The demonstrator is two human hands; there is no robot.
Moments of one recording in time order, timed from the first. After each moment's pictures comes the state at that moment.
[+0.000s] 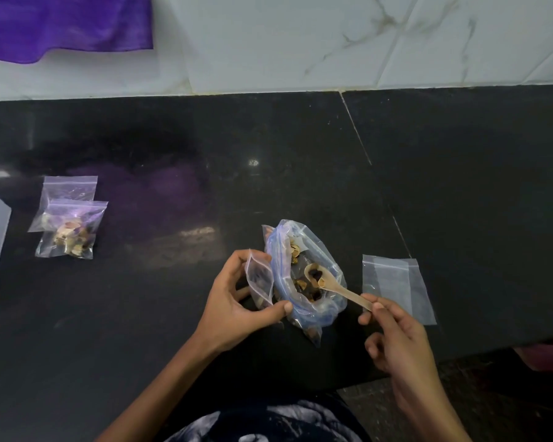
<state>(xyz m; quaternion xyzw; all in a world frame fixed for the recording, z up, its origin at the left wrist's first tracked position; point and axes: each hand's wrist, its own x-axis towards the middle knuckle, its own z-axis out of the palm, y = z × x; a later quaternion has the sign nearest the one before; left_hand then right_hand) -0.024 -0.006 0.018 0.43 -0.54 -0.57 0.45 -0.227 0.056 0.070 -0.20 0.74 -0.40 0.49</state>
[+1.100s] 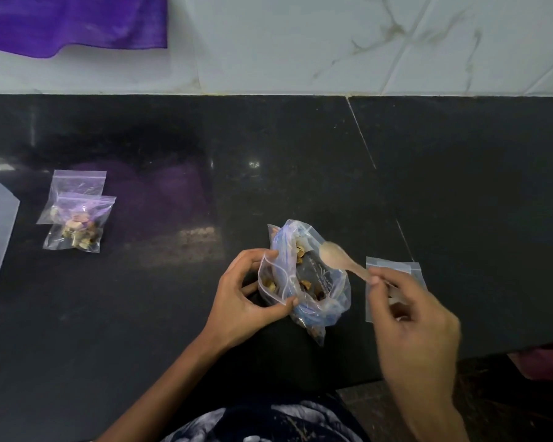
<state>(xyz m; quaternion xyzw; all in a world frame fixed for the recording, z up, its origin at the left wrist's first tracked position) -0.027 -0.005 0.012 0.45 -0.56 -0.53 0.45 -0.209 0.051 0.091 -0.56 0.71 -0.42 0.13</state>
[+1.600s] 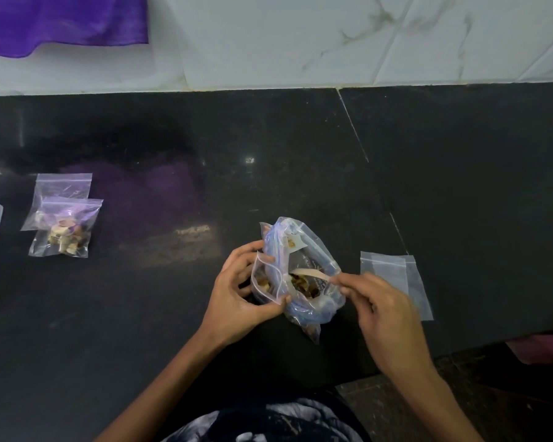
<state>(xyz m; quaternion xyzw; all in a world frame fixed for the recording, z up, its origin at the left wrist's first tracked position) -0.029 -0.010 0.012 0.45 -0.56 -0.55 0.44 -0.235 0.039 0.055 -0.68 0.66 -0.27 0.17</state>
